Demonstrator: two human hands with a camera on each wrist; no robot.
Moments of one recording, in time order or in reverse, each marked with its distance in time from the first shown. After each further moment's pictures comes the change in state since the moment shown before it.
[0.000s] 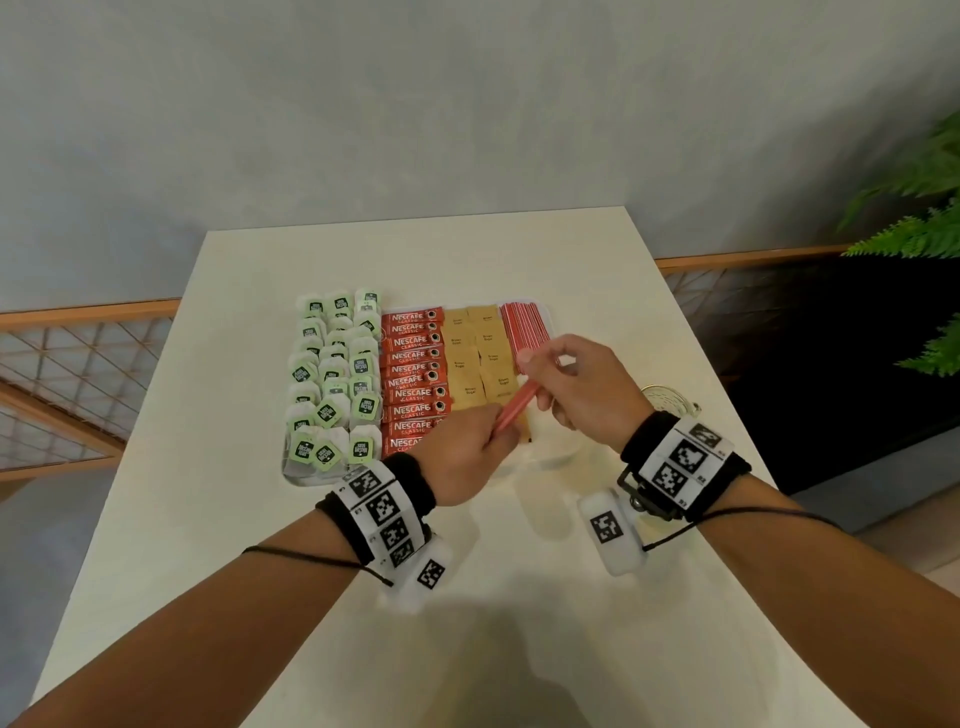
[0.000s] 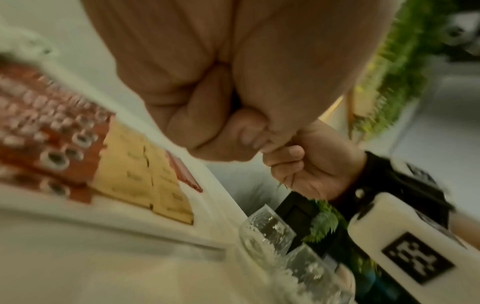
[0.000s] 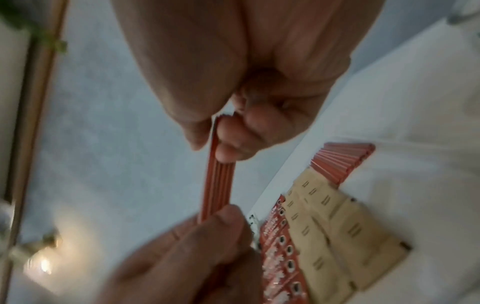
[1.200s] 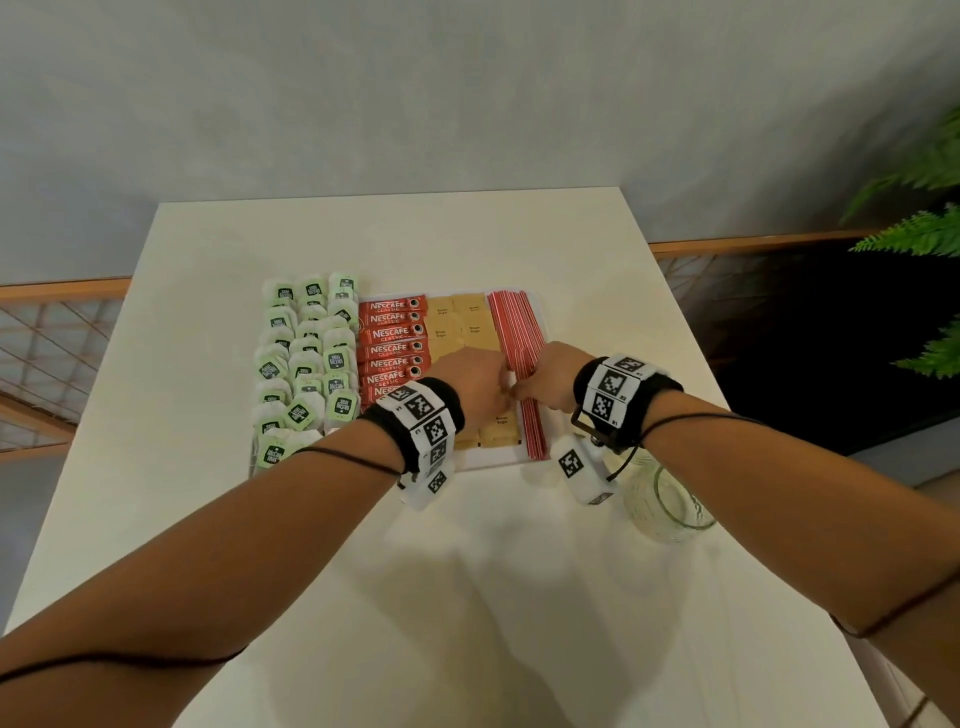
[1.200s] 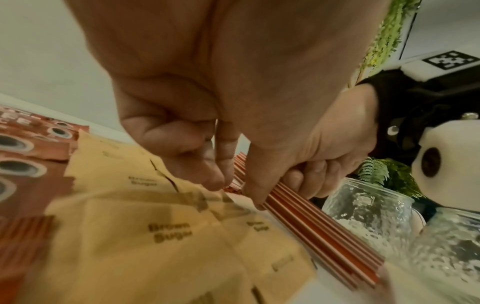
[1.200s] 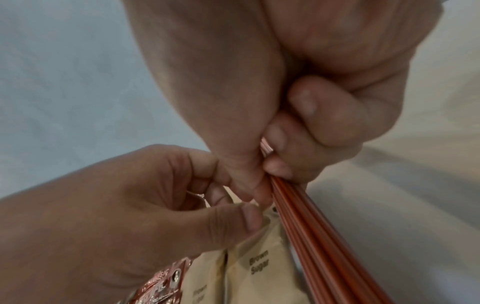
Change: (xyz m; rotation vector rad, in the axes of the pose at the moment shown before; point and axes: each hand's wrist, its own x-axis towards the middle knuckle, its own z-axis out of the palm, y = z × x) left_hand 0.098 -0.024 -0.011 0.374 -0.102 -0.191; right_hand 0.089 0.042 0.008 -0.666 -0.305 0.396
